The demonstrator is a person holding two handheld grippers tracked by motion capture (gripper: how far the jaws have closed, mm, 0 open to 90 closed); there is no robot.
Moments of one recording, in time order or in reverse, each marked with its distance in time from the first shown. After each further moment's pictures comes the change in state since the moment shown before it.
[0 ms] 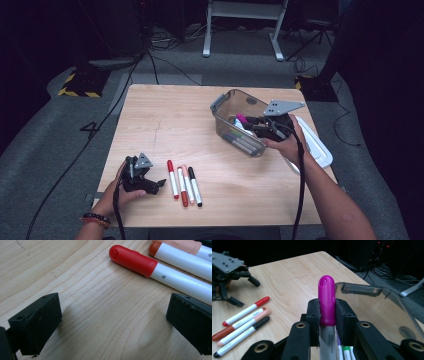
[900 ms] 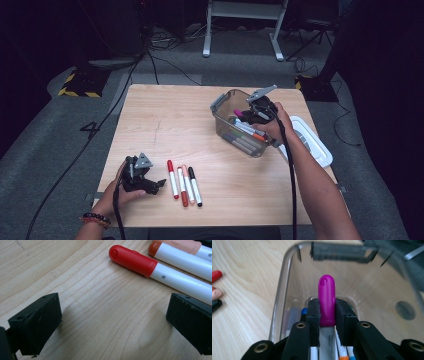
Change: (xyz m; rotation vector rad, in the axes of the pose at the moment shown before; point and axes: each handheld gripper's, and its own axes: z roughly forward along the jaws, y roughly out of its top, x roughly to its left) left arm 0.000 0.000 0.000 0.001 -0.001 0.002; right arm -0.062 -0.011 0.078 0.297 -0.010 0.044
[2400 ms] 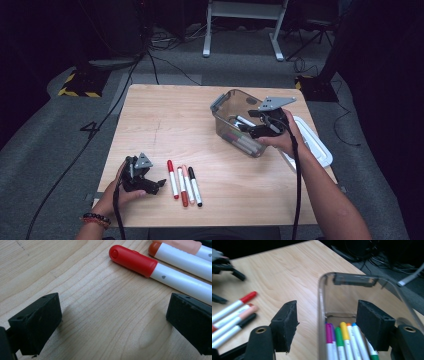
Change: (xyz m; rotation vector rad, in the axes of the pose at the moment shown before) left arm 0.000 0.000 0.000 0.001 0.001 -0.001; right arm 0.046 -0.014 -0.056 -0.231 -0.009 -0.013
